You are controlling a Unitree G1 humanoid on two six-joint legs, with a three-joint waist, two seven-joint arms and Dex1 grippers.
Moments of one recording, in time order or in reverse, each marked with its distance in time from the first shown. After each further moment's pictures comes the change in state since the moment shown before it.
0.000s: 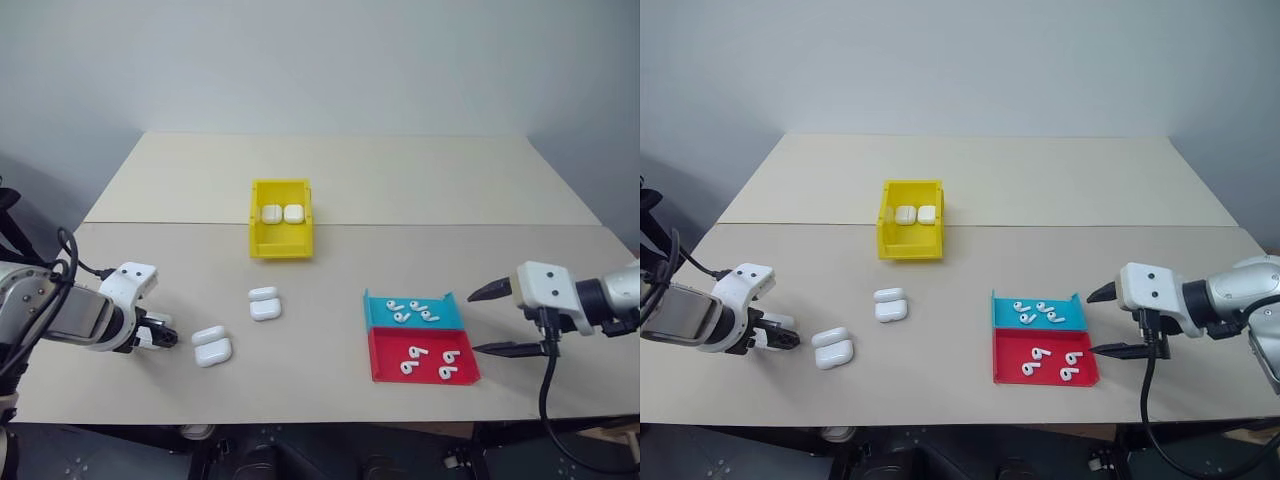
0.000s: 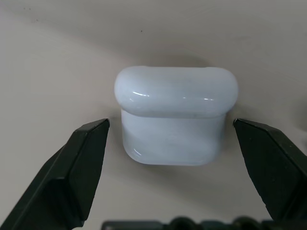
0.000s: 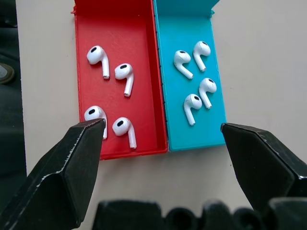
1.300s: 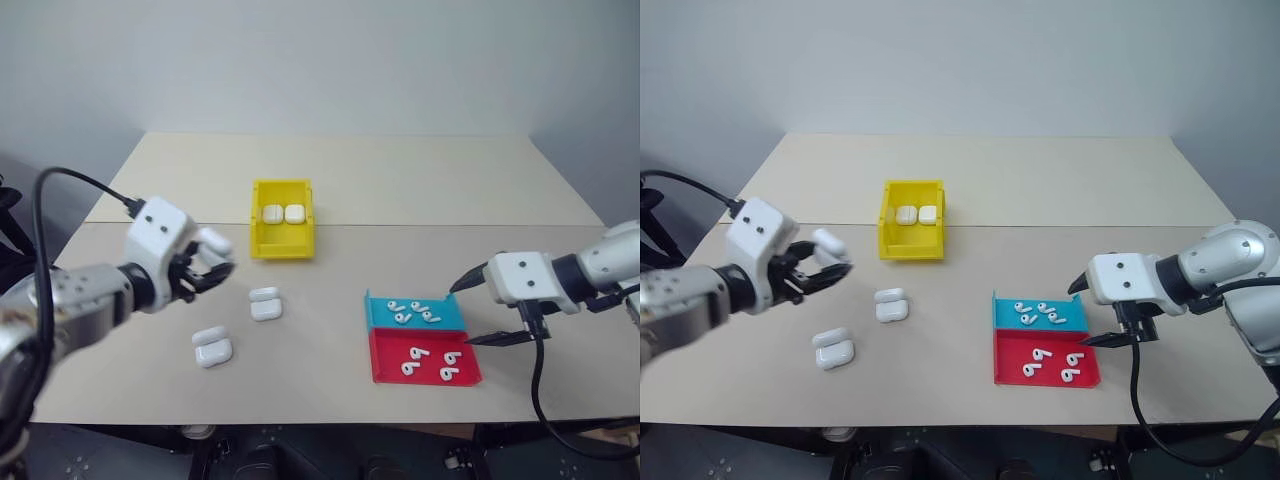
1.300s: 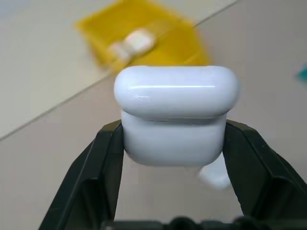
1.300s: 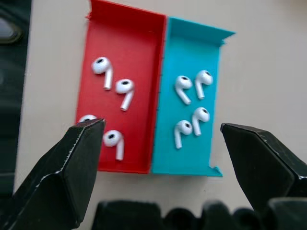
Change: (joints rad) left arm 0.252 -0.163 0.232 -0.624 0.341 -0.673 -0.455; right arm -0.226 -0.041 0.178 -0.144 -0.069 0.096 0.099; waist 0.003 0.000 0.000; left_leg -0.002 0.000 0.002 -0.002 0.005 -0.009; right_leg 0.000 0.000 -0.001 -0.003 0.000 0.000
